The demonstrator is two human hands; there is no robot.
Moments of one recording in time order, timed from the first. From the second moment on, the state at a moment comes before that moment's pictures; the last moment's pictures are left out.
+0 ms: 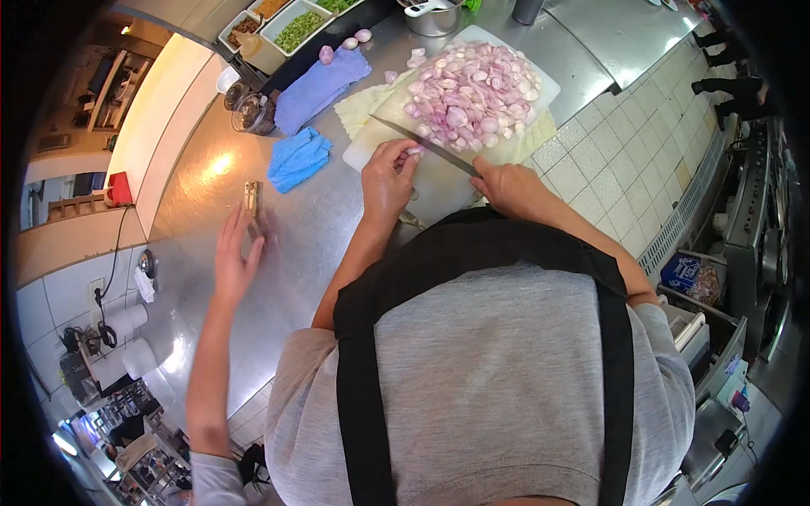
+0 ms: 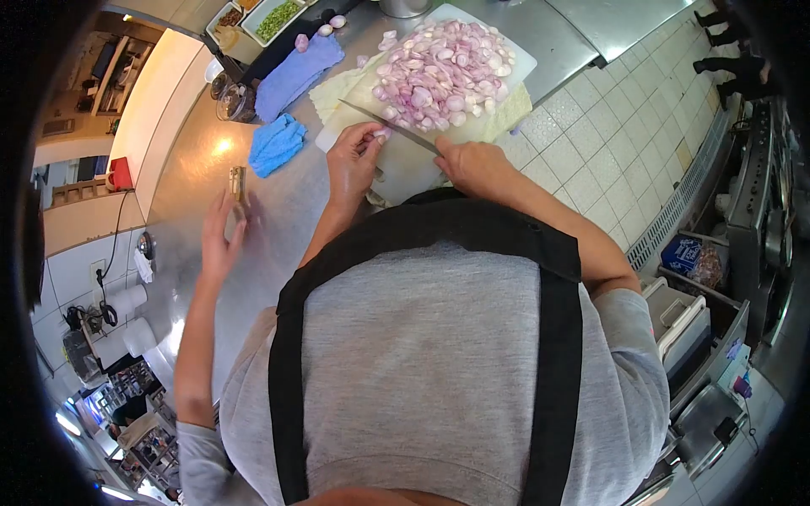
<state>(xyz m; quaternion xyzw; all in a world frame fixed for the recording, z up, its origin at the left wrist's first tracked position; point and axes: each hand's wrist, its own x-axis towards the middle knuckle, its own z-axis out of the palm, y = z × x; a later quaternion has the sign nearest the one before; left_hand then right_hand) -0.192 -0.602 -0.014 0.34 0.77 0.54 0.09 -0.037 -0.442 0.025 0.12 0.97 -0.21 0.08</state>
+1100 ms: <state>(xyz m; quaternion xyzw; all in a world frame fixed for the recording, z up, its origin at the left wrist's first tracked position) -0.186 -0.604 -0.016 0.34 0.77 0.53 0.07 -0.068 -0.440 0.081 0.06 0.97 -0.17 0.17</state>
